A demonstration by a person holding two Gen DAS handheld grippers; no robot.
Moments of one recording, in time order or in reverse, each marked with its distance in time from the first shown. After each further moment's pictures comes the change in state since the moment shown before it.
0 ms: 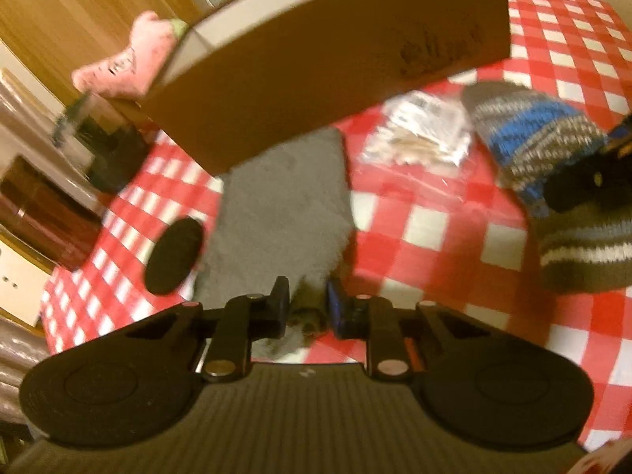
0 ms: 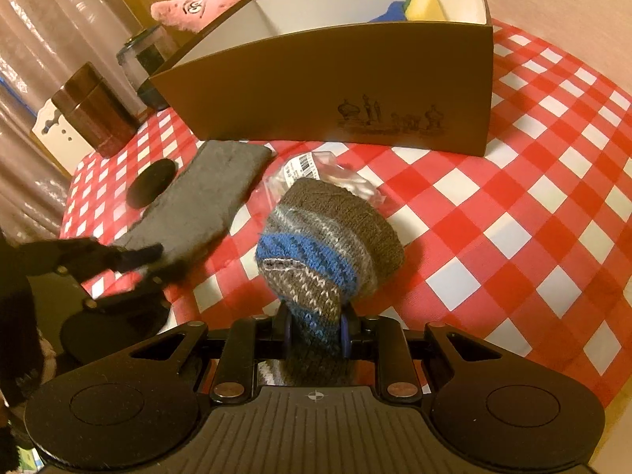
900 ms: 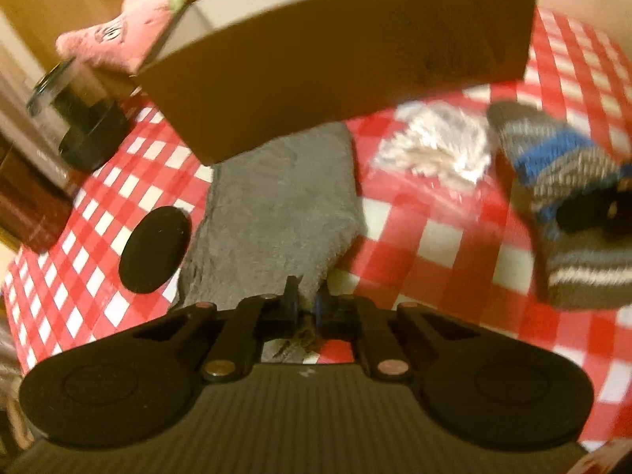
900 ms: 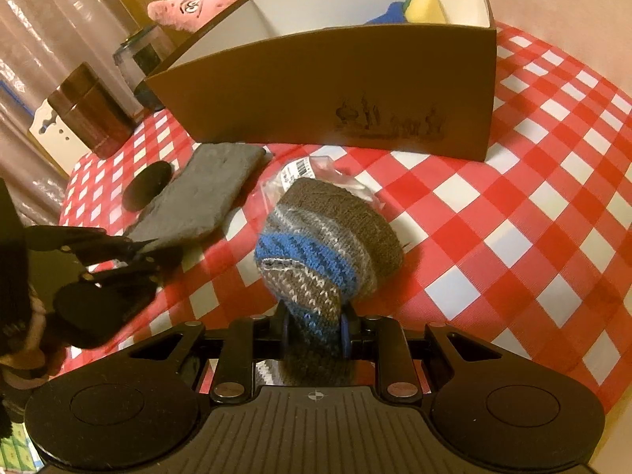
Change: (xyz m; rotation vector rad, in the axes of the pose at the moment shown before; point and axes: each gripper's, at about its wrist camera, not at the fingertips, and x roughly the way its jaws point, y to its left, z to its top) left arm 0.018 0.035 0.006 -0.119 0.036 -0.152; right arm 0.003 -0.001 0.002 0.003 0.001 -0.010
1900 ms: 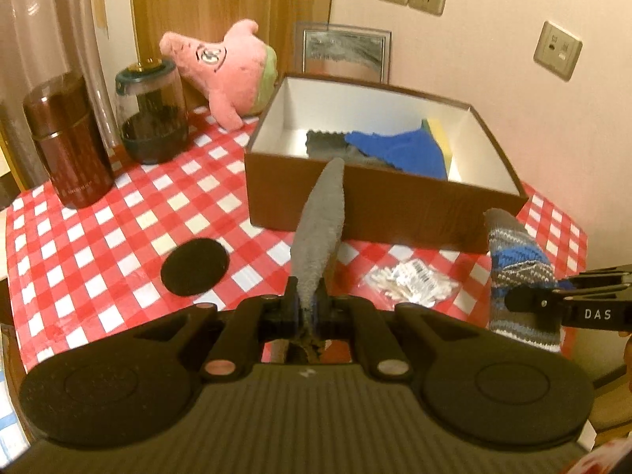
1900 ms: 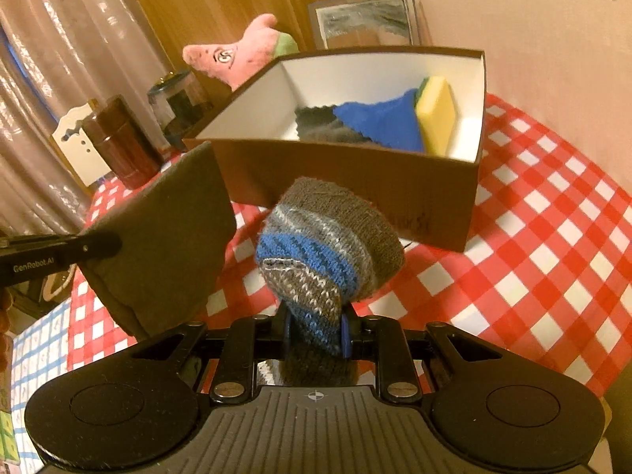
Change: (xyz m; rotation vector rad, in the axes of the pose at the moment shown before) left arm -0.114 0.066 0.020 -0.394 -0.165 -0.118; right arm -0.061 0.011 0.034 -0.100 -0.108 0.017
